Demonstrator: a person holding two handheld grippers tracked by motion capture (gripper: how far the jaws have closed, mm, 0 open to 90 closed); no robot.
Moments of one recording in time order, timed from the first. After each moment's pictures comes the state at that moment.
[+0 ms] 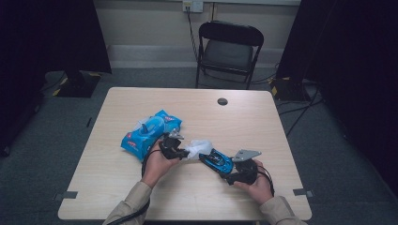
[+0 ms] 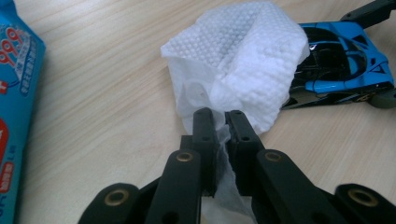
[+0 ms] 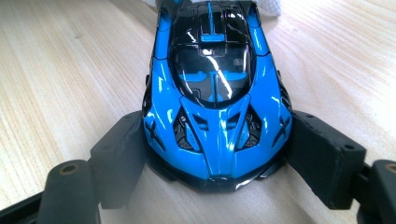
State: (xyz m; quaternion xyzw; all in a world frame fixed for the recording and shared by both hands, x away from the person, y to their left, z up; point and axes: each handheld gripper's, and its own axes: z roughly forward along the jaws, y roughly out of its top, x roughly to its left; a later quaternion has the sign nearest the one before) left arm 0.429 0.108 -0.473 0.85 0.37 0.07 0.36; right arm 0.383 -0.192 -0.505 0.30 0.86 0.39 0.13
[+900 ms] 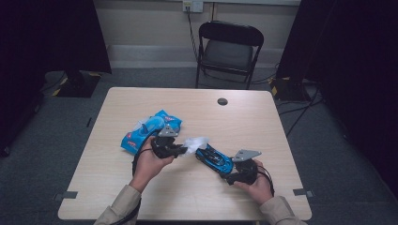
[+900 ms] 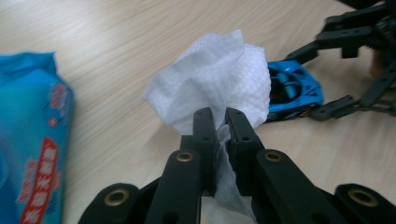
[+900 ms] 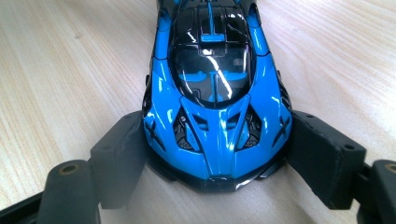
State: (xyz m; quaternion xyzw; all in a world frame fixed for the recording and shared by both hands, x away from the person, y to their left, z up) left arm 0.406 0.117 -0.424 0.84 0.33 0.08 0.42; right arm 0.383 -0.192 -0.505 0.30 0.86 0.39 0.13
